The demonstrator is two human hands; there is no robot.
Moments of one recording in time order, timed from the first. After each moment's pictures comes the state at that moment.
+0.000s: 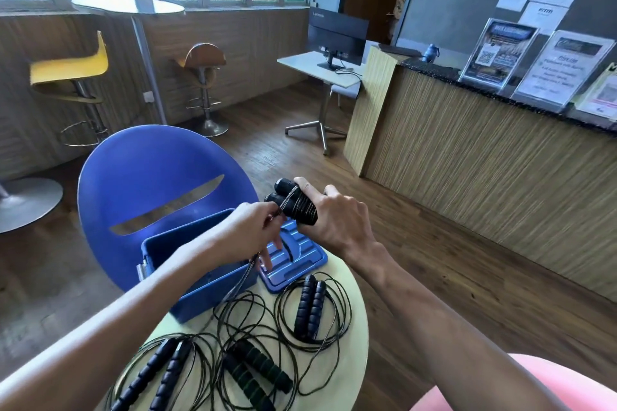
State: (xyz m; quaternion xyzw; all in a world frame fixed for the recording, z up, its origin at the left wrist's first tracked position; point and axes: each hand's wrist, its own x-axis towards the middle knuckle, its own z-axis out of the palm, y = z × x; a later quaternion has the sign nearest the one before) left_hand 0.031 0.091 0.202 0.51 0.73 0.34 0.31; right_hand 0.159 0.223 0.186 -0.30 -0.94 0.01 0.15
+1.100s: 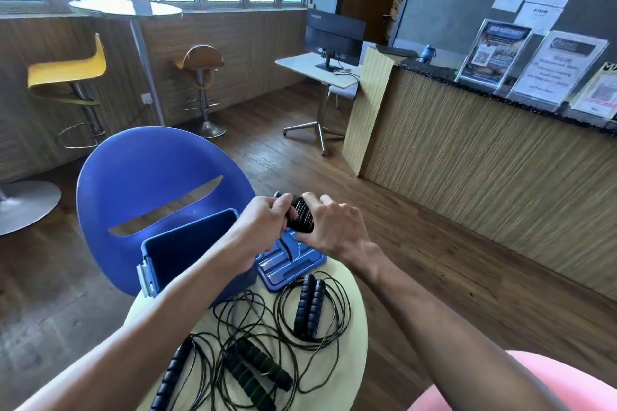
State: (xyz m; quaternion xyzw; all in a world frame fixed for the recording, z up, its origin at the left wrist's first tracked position) left_hand 0.058 0.111 0.206 0.31 0.71 0.52 0.34; right_hand 0.158 0.221 0.169 -0.28 -0.95 -0.01 0.11
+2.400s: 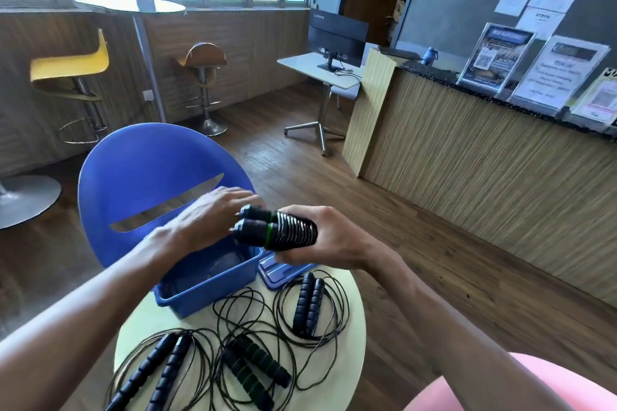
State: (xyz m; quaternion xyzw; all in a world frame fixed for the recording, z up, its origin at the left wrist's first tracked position) left_hand -0.036 0.079 0.182 0.73 0.65 0.19 -0.04; right_hand 0.181 0.200 0.206 -0.11 -0.90 0.43 0.06
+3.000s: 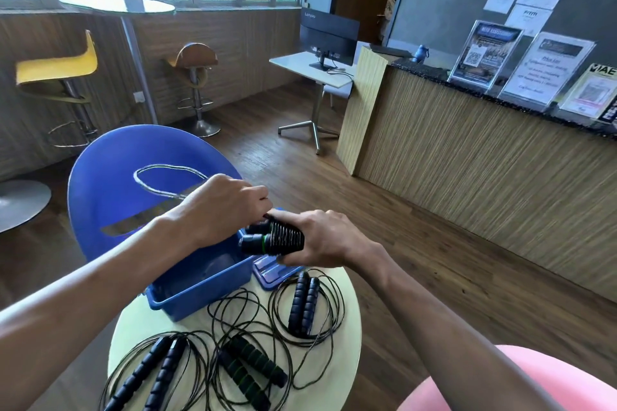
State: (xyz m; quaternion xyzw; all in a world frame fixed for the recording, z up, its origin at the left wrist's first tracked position) left_hand 0.007 0.080 0.227 0.76 0.60 0.01 -0.27; right_hand 0.175 0.206 0.194 -0.17 -0.98 0.07 0.00
